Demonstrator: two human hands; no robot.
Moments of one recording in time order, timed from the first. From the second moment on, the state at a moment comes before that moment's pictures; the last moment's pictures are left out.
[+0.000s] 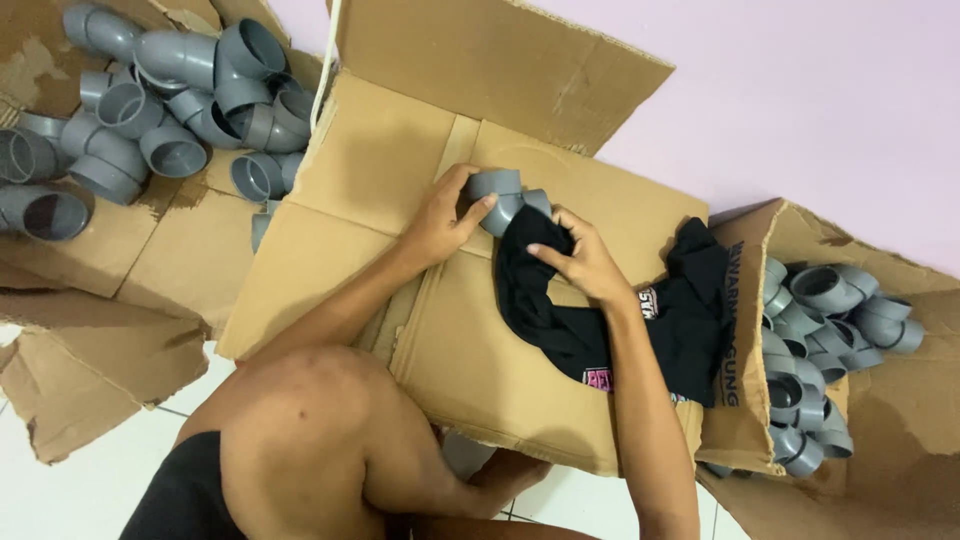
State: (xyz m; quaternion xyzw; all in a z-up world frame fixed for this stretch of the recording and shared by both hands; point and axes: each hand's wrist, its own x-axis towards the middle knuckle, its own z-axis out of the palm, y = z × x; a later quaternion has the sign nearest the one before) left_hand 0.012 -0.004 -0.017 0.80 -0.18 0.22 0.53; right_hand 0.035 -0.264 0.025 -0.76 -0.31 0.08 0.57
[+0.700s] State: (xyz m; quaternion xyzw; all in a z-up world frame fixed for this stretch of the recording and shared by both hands) left_hand 0.020 -0.002 -0.007 0.81 -0.10 0.15 0.56; right_hand 0.045 -0.291 -0.017 -0.75 -0.18 0.13 0.63
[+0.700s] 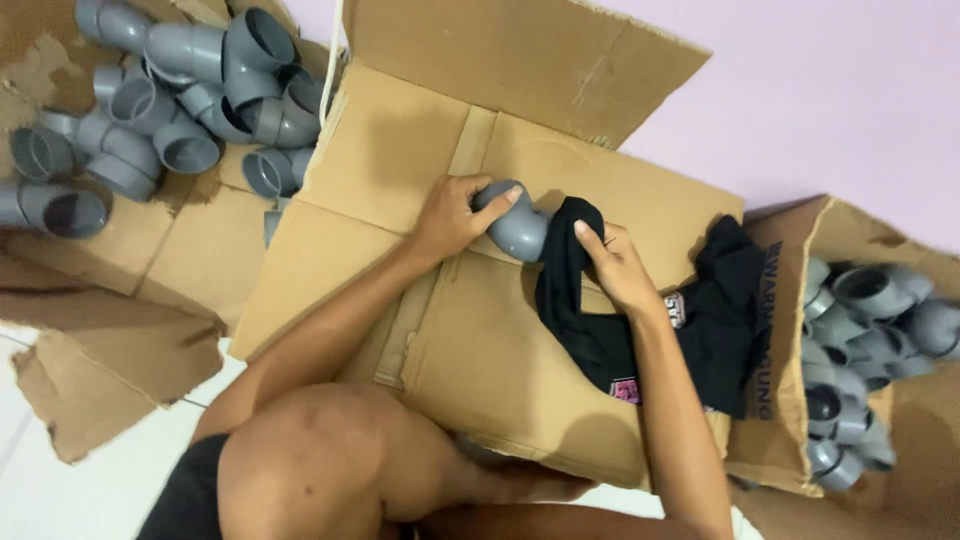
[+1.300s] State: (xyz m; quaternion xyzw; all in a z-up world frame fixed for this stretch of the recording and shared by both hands) left_hand 0.011 -0.003 0.002 0.81 -0.09 0.13 0.56; right_hand 0.059 -0.320 -0.087 -0.73 -0.21 0.17 0.62
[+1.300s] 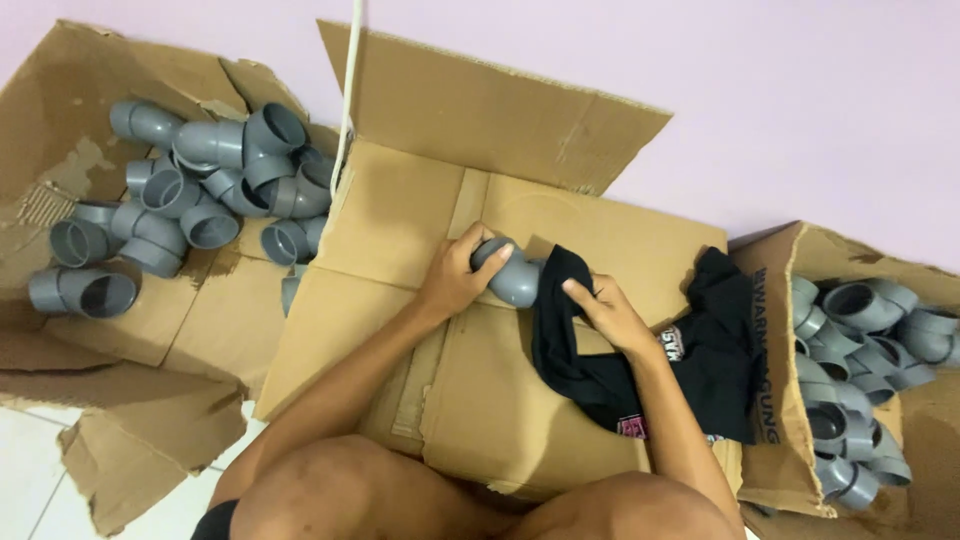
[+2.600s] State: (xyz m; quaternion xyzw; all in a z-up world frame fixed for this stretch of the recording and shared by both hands) left_hand -0.018 0.003 0.010 0.81 -0.30 0.16 0.48; right_hand -0.023 -0.235 0.026 -0.81 -0.40 -0.35 0.24
